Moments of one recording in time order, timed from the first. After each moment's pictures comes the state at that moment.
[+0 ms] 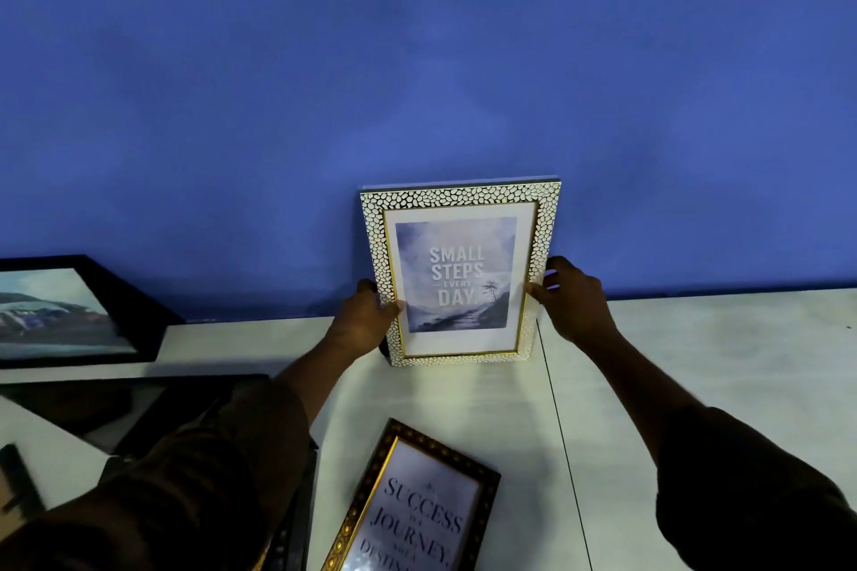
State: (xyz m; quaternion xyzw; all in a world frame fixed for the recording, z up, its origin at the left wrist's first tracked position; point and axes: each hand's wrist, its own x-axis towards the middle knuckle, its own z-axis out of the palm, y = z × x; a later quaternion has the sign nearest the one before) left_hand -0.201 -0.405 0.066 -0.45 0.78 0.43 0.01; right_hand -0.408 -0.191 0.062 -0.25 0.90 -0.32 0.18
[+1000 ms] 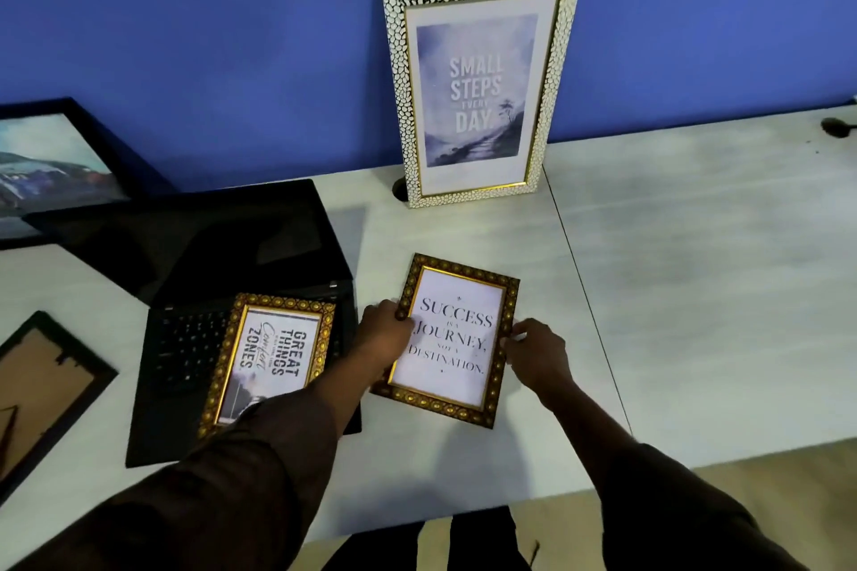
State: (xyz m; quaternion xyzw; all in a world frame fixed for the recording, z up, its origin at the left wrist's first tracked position) left_hand 0.001 -0.280 -0.037 -0.46 0.75 0.44 0.16; right_hand -0.101 -0.075 -0.050 0.00 0.89 -0.29 0.34
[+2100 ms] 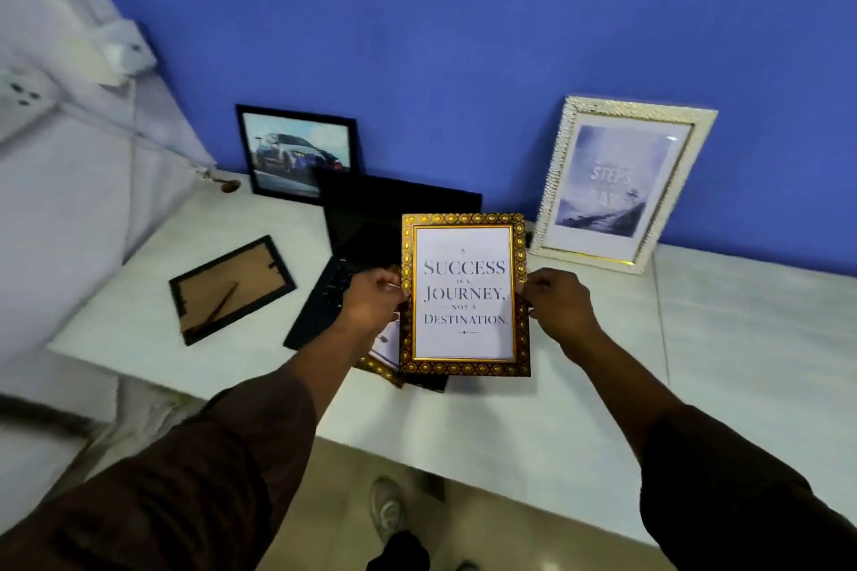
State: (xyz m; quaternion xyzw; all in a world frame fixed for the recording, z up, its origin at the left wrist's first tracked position) left_hand 0.179 -0.289 0.114 -0.54 0.59 0.56 -0.19; right_hand -0.037 -0.149 0.118 -0.26 0.83 -0.40 0.30
